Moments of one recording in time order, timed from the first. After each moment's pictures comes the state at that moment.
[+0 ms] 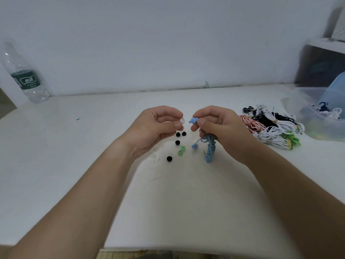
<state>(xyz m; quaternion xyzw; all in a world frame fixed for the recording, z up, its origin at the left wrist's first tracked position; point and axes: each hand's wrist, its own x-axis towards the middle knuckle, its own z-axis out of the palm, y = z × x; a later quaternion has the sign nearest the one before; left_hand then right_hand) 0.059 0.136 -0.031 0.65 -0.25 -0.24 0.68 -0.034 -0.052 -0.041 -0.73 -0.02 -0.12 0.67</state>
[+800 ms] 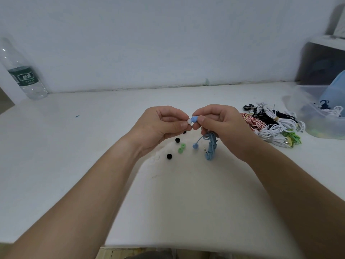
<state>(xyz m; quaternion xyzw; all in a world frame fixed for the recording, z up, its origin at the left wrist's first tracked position) 0.052 0.130 -0.034 0.64 -0.26 -0.25 0.68 -0.035 -0.052 -0.040 -0.75 0.00 -0.13 0.65</state>
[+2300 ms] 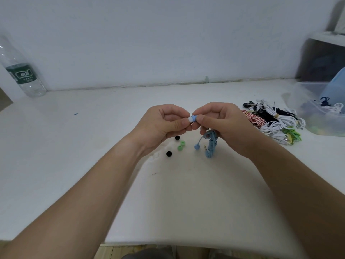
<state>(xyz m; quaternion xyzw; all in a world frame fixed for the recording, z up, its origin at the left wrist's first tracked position) 0.049 0.125 -0.038 0.64 -0.27 -0.25 0.67 -0.036 -0.057 -0.039 -0.74 -0.01 -0.09 0.67</state>
